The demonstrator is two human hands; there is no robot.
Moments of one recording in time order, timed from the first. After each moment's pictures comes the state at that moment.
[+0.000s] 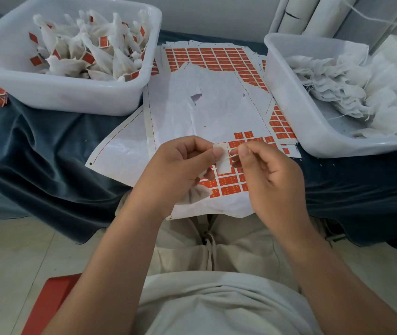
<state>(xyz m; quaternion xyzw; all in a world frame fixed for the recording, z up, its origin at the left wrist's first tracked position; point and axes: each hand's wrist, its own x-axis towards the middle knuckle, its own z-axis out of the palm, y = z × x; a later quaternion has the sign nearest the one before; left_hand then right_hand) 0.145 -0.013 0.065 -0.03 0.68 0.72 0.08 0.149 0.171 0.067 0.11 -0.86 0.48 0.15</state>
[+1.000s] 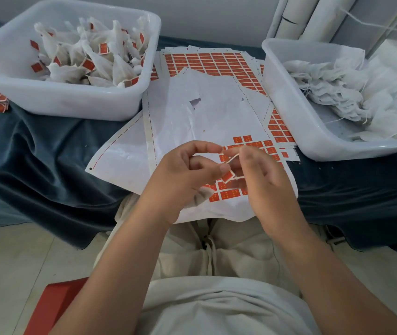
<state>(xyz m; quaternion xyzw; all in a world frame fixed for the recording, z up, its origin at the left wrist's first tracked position) 0.143 -0.006 0.057 -0.03 0.64 0.76 0.09 0.140 0.170 0.059 0.09 -0.82 0.57 0.00</state>
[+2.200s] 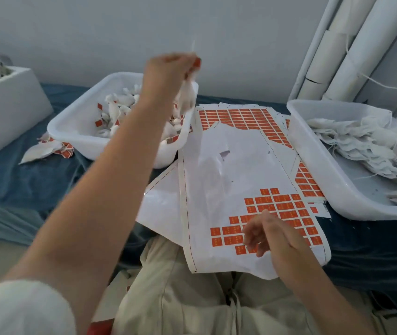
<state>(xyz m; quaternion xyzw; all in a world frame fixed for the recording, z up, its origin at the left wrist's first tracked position) -0.024 -0.097 0.206 -0.09 0.72 0.65 -0.24 0.134 0.168 0.047 0.10 -0.81 0.57 -0.08</state>
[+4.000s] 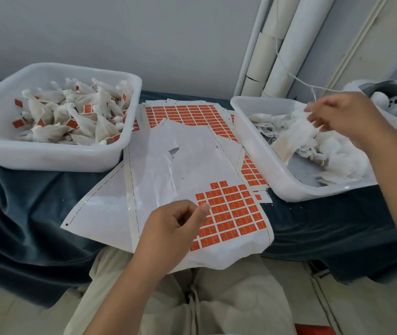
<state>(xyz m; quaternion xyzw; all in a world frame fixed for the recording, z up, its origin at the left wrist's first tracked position) 0.140 0.011 0.056 0.02 0.80 0.60 -0.02 -0.043 0.351 0.201 0.00 -0.92 0.38 0.13</state>
